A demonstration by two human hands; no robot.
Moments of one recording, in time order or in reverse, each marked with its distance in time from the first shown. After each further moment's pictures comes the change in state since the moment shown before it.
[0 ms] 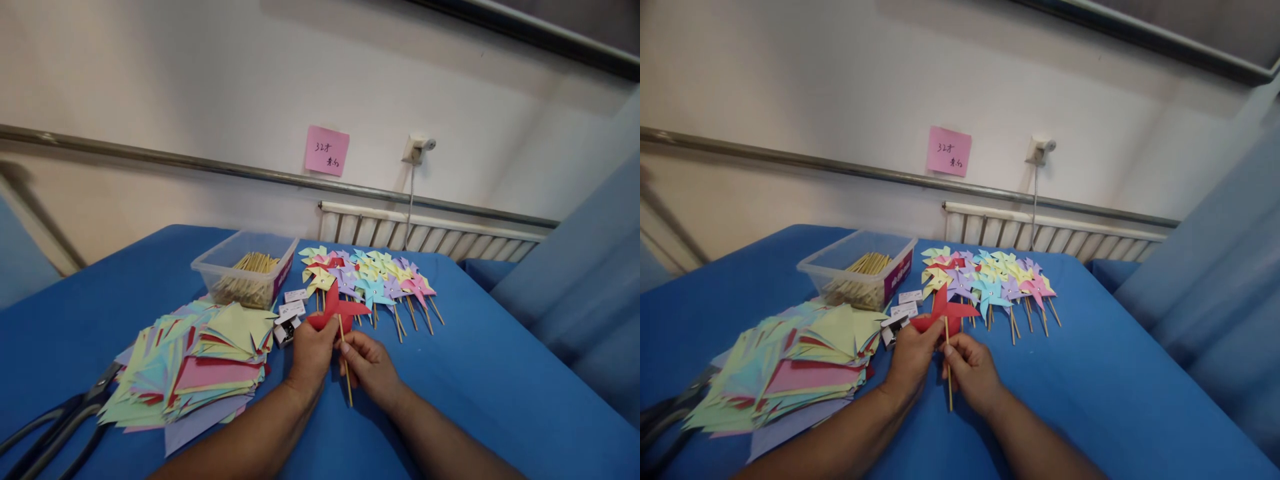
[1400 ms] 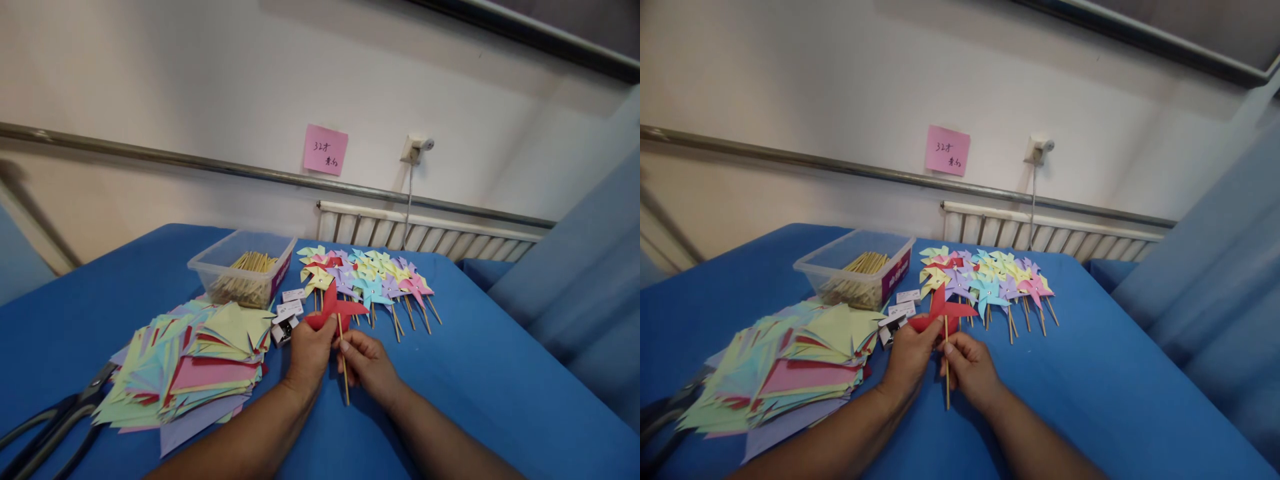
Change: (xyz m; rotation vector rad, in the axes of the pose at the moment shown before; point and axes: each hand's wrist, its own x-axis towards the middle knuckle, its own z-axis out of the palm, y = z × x) left_hand 0.000 0.000 0.000 -0.011 0.002 0.034; right_hand 0.003 0.001 -0.003 0.063 -0.030 0.033
